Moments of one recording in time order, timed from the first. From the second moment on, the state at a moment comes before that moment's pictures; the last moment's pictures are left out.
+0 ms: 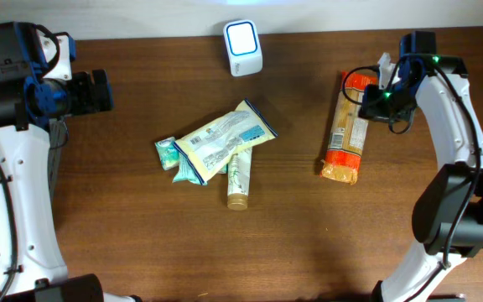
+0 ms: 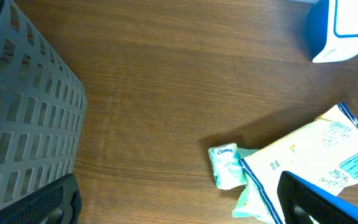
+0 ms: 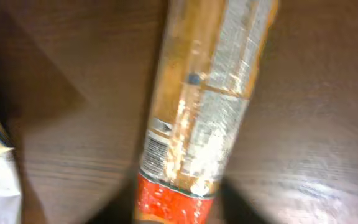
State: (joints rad) left arm 0.17 1.63 1.85 -1.16 0.08 0.02; right arm -0.14 1.98 1.72 -1.08 -0.25 0.00
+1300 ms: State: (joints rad) left arm 0.17 1.63 1.85 -1.16 0.08 0.02; right arm -0.06 2.21 2.19 -1.43 -0.22 0.09
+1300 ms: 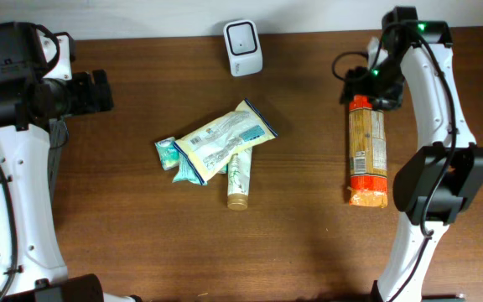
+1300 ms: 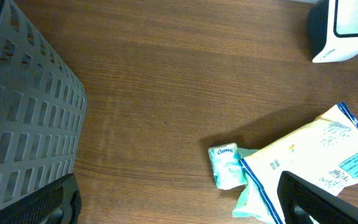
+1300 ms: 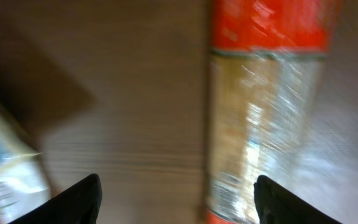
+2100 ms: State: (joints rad) left arm 0.17 1.63 1.85 -1.16 0.08 0.02; right arm 0.43 2.22 2.14 -1.25 -0.22 0.64
